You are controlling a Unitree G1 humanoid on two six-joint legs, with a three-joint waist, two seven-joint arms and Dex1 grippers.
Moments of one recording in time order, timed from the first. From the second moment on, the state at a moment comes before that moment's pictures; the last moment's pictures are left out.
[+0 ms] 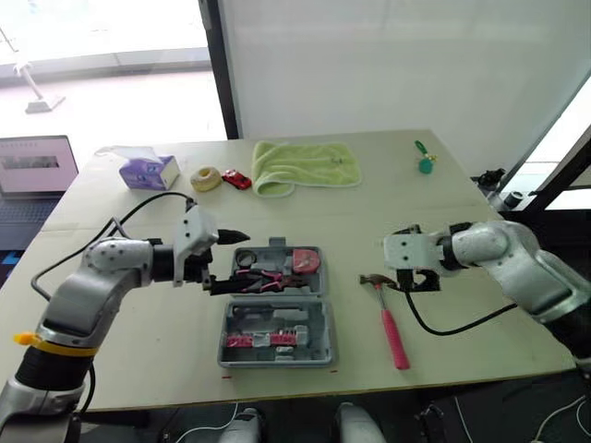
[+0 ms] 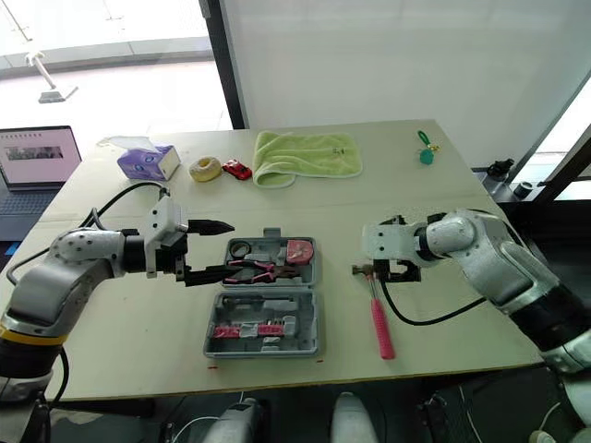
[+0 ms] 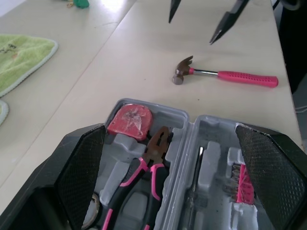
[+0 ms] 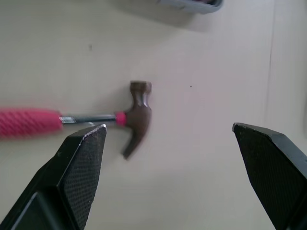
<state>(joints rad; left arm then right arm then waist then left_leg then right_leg) -0.39 0.77 0.00 -0.25 -0.45 0.48 -1.07 -0.77 -1.07 0.57 0.06 -0.22 -0.02 1.08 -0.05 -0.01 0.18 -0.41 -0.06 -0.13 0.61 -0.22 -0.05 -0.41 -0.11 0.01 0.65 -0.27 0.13</state>
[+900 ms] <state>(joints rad) -0.24 0.81 0.14 -0.44 -0.54 0.56 -0.95 -1.04 -0.82 0.76 0.70 -0.62 -1.03 1.14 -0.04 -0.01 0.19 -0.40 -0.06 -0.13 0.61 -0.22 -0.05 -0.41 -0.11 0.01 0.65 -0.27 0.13</state>
